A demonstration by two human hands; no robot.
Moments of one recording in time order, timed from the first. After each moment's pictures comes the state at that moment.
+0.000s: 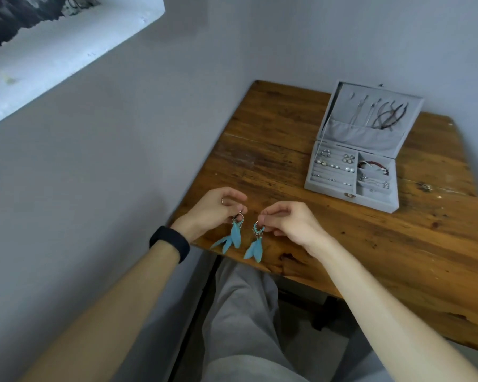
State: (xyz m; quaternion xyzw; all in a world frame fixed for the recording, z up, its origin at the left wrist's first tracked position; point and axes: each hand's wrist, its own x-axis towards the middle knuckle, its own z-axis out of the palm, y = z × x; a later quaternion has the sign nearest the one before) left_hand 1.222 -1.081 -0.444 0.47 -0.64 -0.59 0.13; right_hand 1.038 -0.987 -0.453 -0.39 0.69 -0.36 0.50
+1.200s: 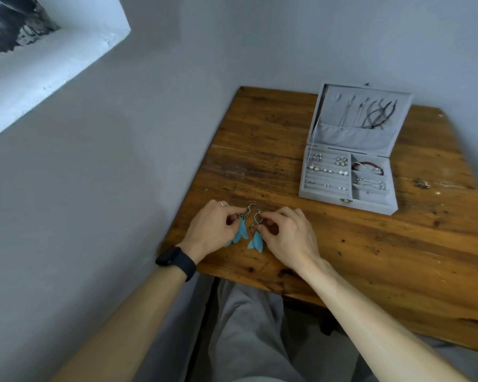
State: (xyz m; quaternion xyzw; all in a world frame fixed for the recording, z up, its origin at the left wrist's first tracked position) left_hand 1.204 -1.103 -0.481 0.41 -0.87 -0.24 0.10; right_hand 1.040 -0.996 -0.504 -0.56 0.78 -0.26 0.08
